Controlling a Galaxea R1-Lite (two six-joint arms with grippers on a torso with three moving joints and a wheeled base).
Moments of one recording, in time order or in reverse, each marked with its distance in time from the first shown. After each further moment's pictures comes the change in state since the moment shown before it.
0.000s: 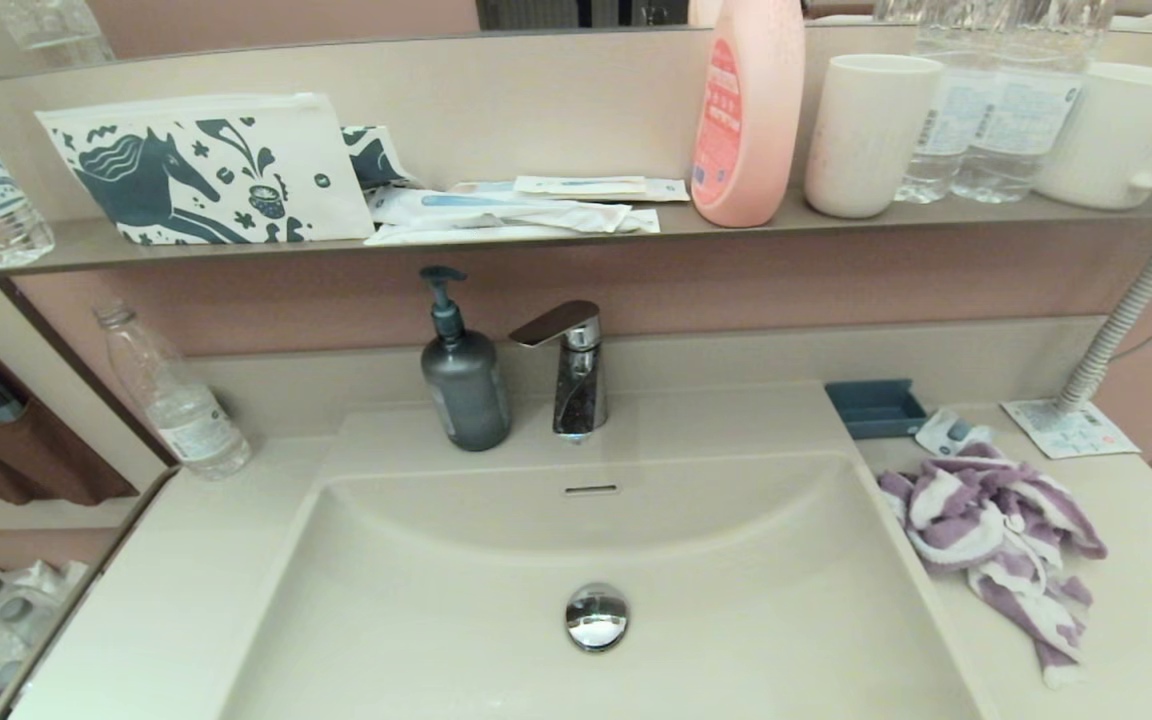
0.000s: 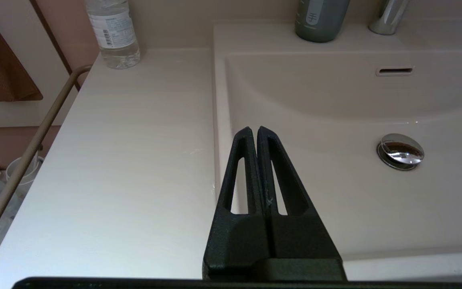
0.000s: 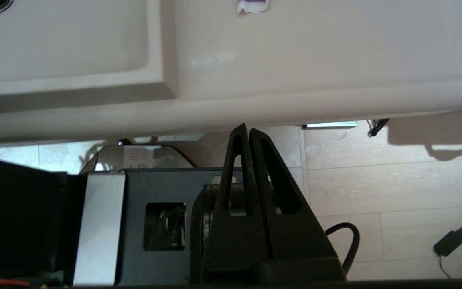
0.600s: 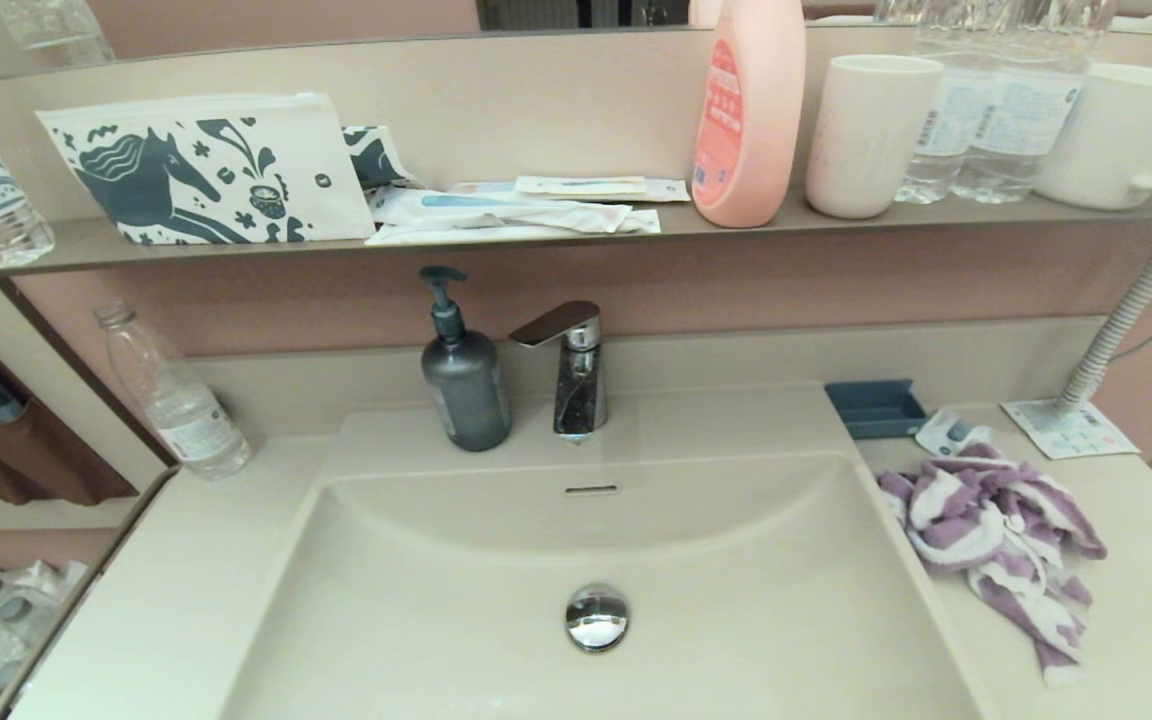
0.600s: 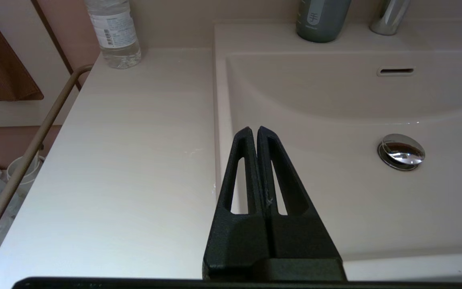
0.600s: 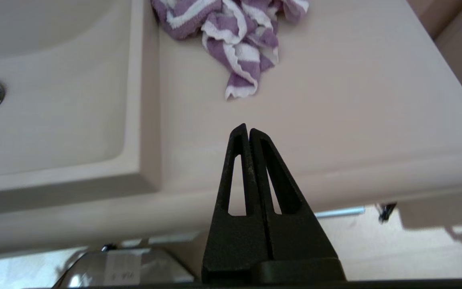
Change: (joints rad) left arm 0.000 0.000 0.000 0.000 0.000 0.000; right arm -0.016 -0.255 0.543 -0.646 -0.044 -0.012
